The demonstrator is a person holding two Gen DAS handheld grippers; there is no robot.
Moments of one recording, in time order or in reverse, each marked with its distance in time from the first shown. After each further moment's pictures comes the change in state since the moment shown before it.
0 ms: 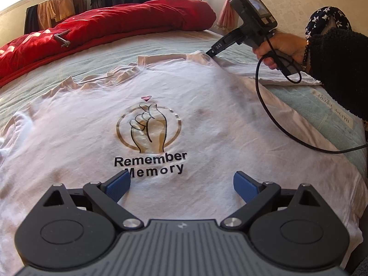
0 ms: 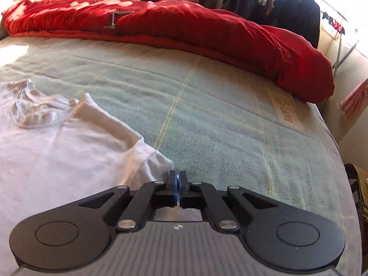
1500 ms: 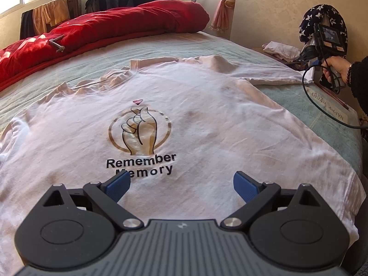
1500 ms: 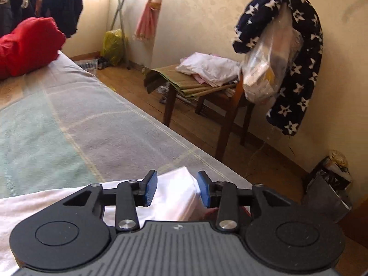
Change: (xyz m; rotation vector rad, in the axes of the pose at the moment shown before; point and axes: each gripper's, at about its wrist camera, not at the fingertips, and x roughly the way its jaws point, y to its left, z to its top) left arm -0.006 -0.009 0.001 0.027 -0.011 -0.016; right arm -0.118 -0.230 -0.162 0.695 0.057 -0.727
